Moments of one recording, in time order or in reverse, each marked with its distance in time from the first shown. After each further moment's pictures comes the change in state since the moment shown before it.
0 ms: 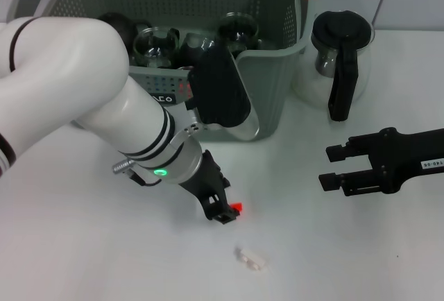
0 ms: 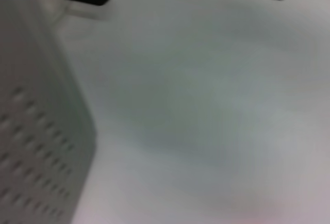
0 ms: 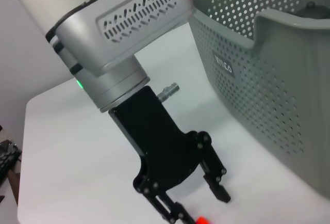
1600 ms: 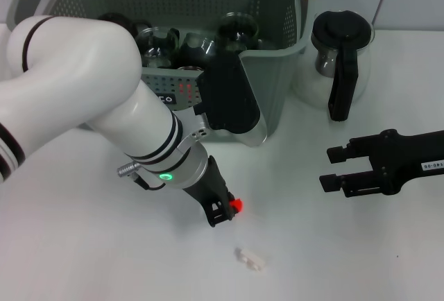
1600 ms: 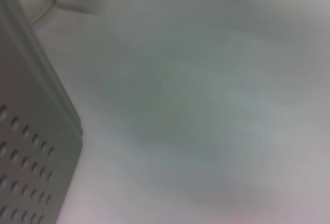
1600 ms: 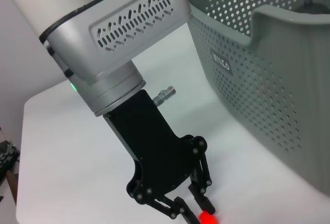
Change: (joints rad) left arm -0.018 0.000 0.036 -0.007 -0.002 0.015 -0.020; right arm -0.004 0.000 0.001 0.005 -0.002 0.005 0.000
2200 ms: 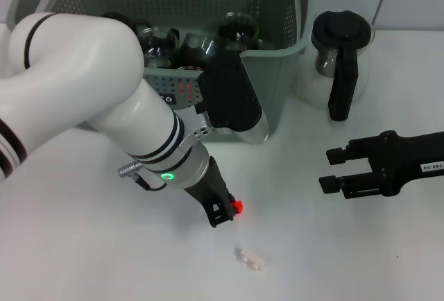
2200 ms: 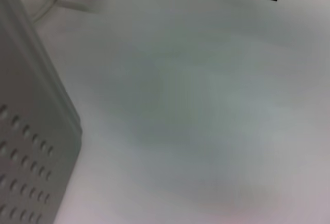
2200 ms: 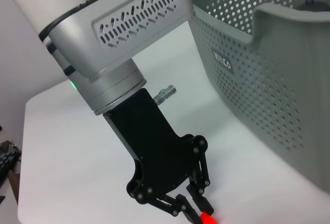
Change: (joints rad) left arm -0.008 0.000 0.000 0.001 -0.001 0.013 -0.024; right arm 0.000 0.000 -0.002 0.004 0.000 0.000 0.001
